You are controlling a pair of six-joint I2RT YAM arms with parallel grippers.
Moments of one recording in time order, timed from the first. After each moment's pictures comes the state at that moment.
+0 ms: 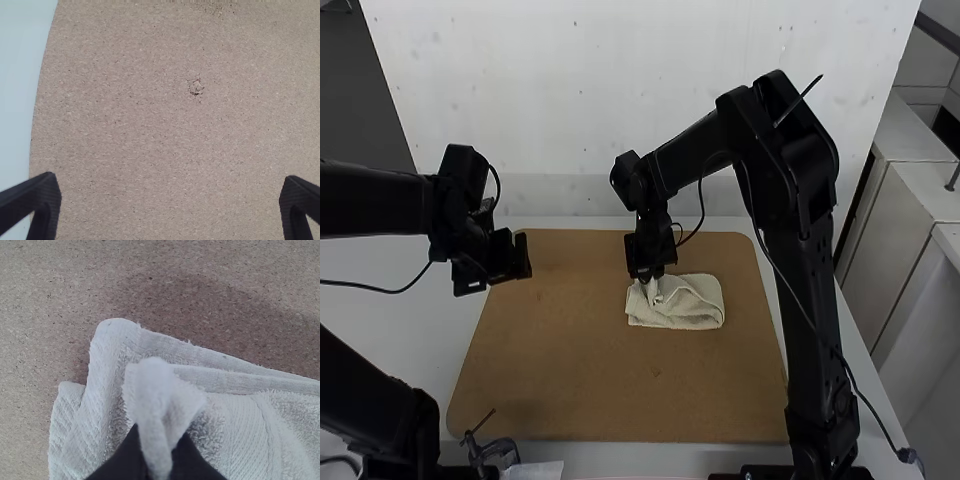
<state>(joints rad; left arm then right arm) -0.11 1.29 0.66 -0.44 0.08 -0.27 0.69 2.06 1.37 -0.65 0.17 0.46</state>
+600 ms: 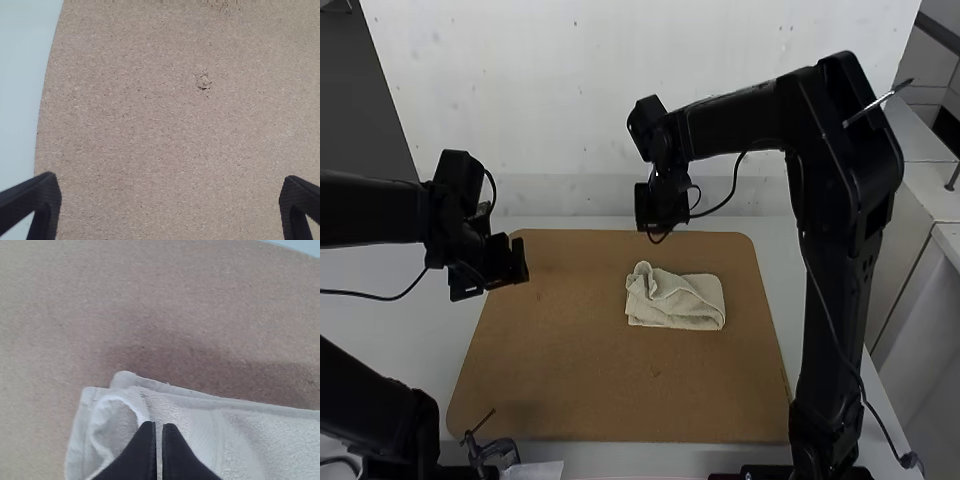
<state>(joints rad) -0.10 1.25 0.63 -0.43 0.08 -0.26 0.64 1.84 1.33 -0.64 0.18 0.45</state>
